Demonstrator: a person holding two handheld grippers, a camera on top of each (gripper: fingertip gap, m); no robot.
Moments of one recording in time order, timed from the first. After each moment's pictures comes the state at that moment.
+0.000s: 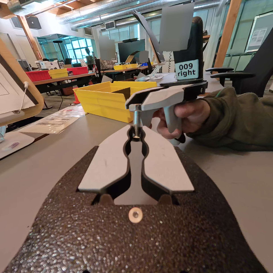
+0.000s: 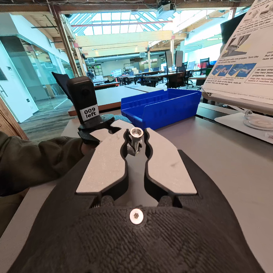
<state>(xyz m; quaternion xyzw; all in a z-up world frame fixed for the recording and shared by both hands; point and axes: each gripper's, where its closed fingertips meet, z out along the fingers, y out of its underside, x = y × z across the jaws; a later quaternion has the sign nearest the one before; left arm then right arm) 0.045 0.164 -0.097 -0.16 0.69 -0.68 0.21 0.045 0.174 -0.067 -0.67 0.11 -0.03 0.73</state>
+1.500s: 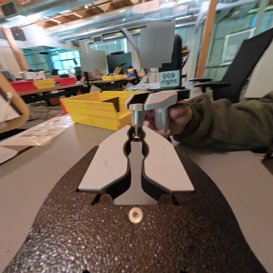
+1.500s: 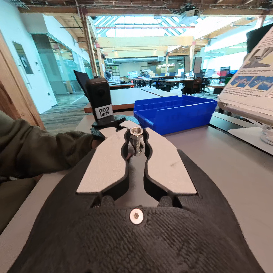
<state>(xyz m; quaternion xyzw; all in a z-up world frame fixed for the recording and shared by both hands) 0.031 0.157 -0.087 -0.12 0.67 -0.71 0.17 0.031 0.170 -0.059 -0.67 0.04 0.00 0.74</state>
